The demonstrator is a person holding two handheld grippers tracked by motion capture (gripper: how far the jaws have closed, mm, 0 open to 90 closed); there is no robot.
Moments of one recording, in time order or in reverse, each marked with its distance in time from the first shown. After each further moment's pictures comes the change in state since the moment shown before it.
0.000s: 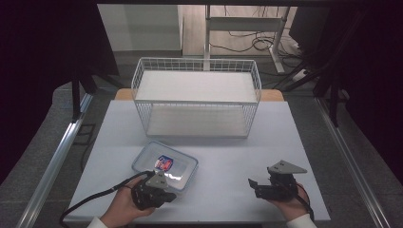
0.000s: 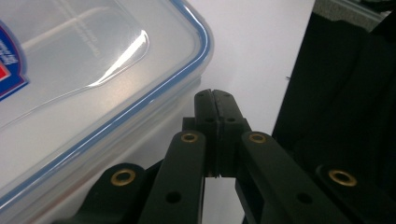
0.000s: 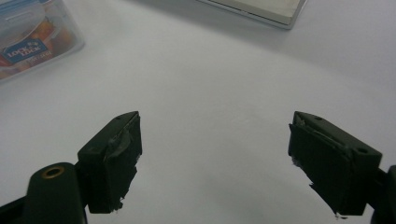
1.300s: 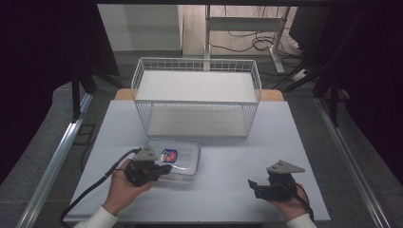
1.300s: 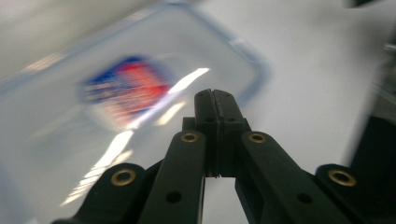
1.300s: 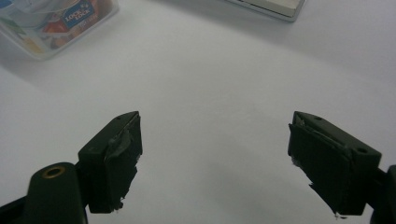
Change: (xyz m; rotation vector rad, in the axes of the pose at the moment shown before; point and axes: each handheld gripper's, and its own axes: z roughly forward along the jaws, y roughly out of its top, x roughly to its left) left arm 0.049 0.011 -0.039 -0.208 0.209 -0.213; right arm 0.000 -0.001 0.003 0.029 0.000 -0.007
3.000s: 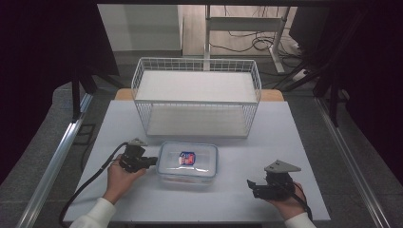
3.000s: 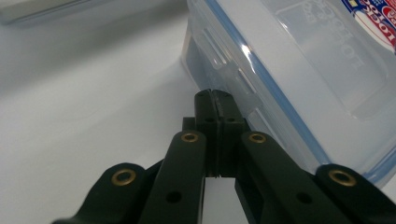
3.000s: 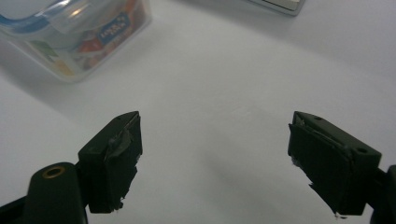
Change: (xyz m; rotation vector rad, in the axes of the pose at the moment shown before) left arm 0.056 -0.024 0.044 0.094 0.031 -0.241; right arm 0.002 0.001 0.007 0.026 -0.014 -0.015
